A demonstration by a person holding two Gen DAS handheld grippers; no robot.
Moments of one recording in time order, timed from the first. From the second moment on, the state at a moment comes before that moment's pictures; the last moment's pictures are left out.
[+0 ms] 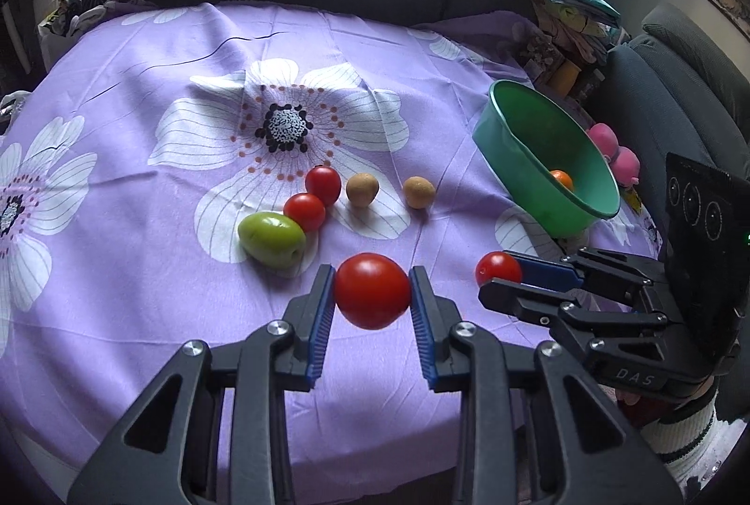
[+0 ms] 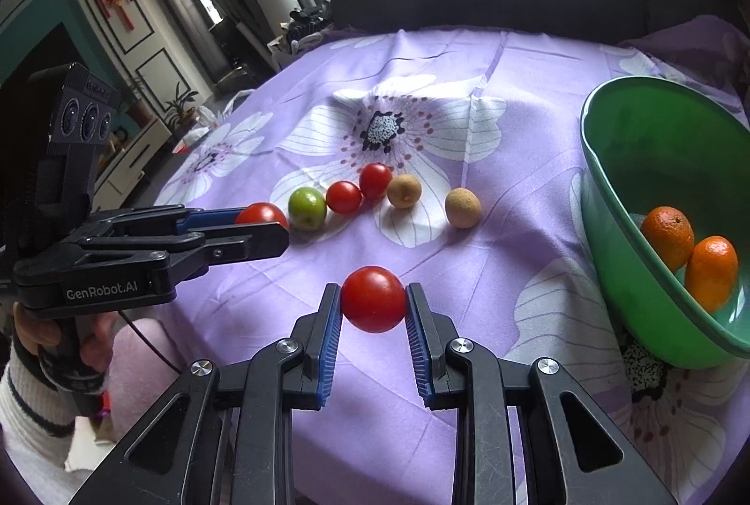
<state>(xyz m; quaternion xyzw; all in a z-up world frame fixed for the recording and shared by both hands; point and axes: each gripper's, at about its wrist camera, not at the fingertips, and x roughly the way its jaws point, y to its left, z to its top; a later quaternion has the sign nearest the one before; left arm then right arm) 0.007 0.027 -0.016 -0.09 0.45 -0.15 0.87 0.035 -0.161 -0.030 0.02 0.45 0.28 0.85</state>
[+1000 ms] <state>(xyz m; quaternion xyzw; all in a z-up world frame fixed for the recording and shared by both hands) 0.023 -0.019 0.022 -0.06 0.41 -0.18 0.89 0.024 -0.188 0.024 0.04 0.38 0.24 0.89</state>
